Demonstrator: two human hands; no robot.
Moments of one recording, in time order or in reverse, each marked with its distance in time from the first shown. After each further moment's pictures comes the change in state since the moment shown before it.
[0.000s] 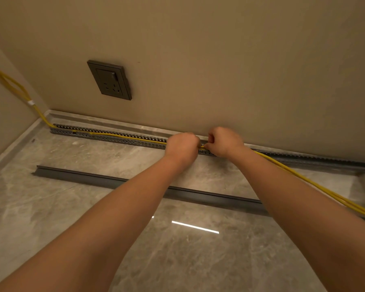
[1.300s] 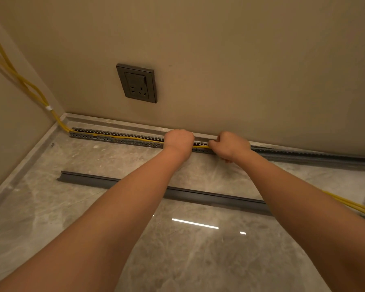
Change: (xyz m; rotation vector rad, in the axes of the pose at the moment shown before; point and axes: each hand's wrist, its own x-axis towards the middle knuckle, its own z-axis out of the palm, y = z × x) left_hand -0.004 -0.077 -0.014 0.165 -0.171 -0.022; right_hand -0.005 -0.061 0.012 0.052 -0.070 0.223
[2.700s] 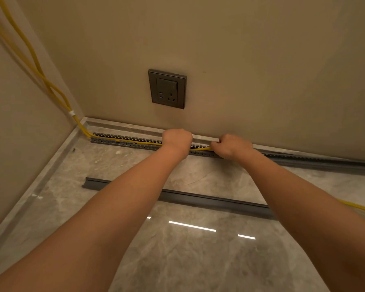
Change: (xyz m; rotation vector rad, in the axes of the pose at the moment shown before) left_hand 0.001 -0.082 0.006 0.038 -0.077 -0.018; right_hand 0.015 -0.067 0.015 -0.140 -0.052 -0.022
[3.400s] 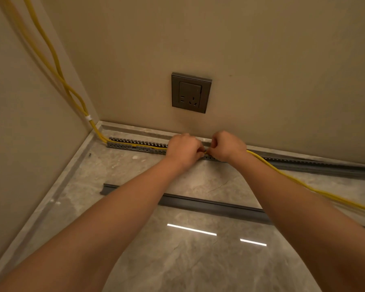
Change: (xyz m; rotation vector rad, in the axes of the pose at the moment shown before) left_hand -0.004 -0.043 0.034 -0.319 0.313 0.172; right_hand 0.015 -0.066 0.014 0.127 0.129 -0.065
